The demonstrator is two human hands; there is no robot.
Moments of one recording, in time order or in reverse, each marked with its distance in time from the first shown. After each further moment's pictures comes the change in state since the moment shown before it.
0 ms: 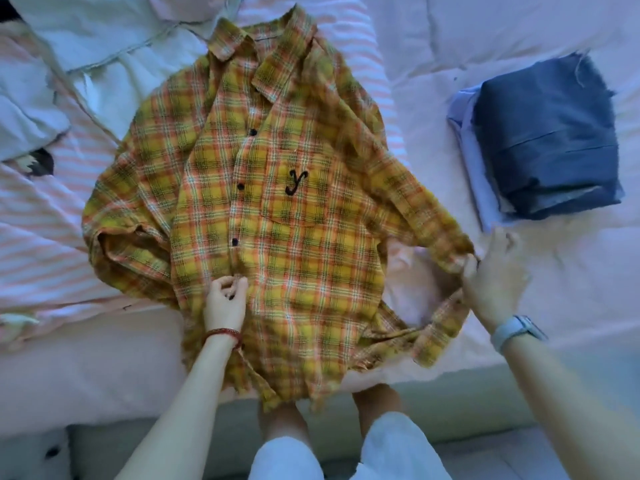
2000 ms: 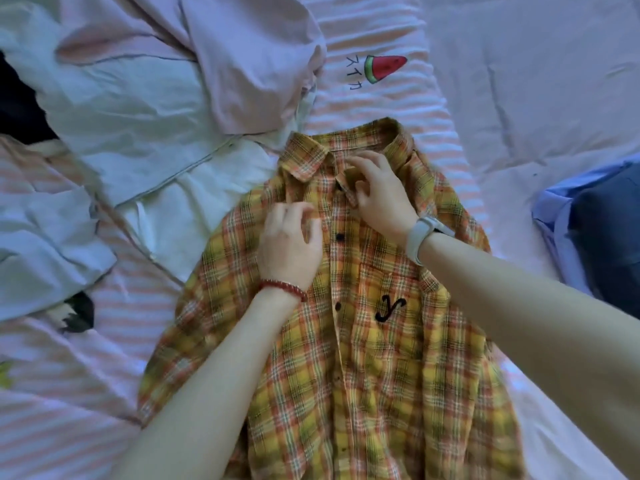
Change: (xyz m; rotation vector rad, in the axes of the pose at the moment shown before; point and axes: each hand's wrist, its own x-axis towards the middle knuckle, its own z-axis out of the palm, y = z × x) left_hand 0.182 0.236 -0.019 0.252 0.051 0.868; right_hand 0.144 -0.373 0.086 0.321 -0.287 -0.578
